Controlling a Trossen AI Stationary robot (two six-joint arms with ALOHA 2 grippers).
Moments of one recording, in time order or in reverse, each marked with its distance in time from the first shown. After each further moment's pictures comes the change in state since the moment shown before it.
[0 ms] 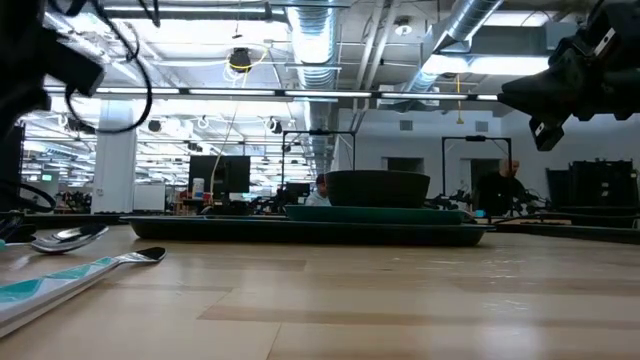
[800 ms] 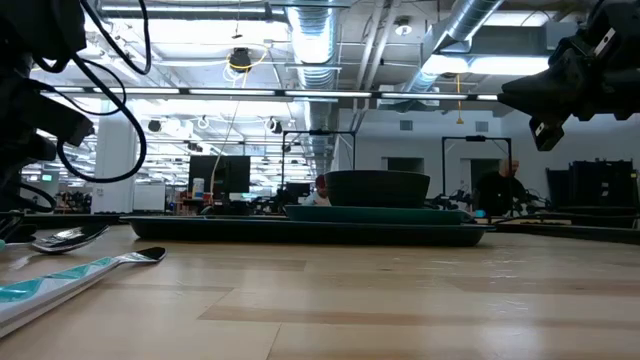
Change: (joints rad) left arm -0.013 0.008 -0.231 0.263 0.006 0.197; right arm 0.000 0.000 0.000 0.000 0.000 0.000
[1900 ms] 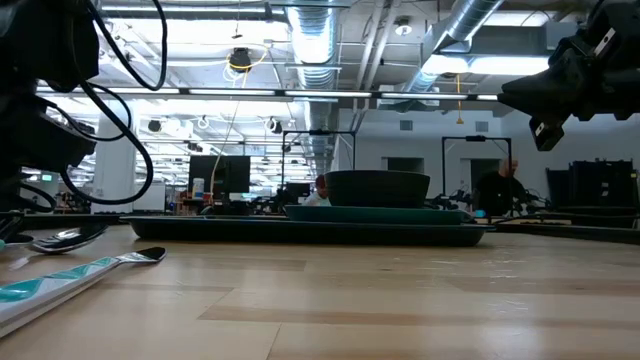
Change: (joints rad) left arm 0.013 0.236 0.028 0.077 0.010 0.165; right arm 0.000 0.000 0.000 0.000 0.000 0.000
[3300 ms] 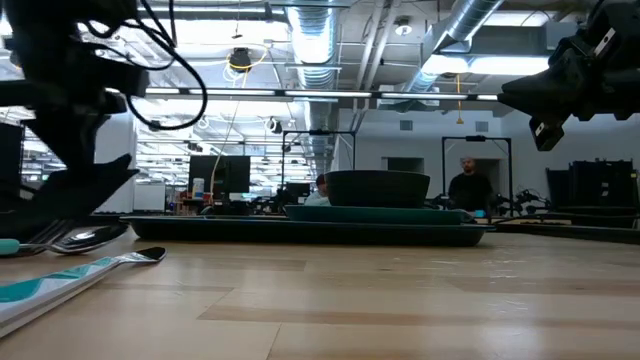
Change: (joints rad) left arm 0.115 -0.172 0.169 -0.173 -0.374 0.107; right arm 0.000 0.000 0.000 0.000 0.000 0.000
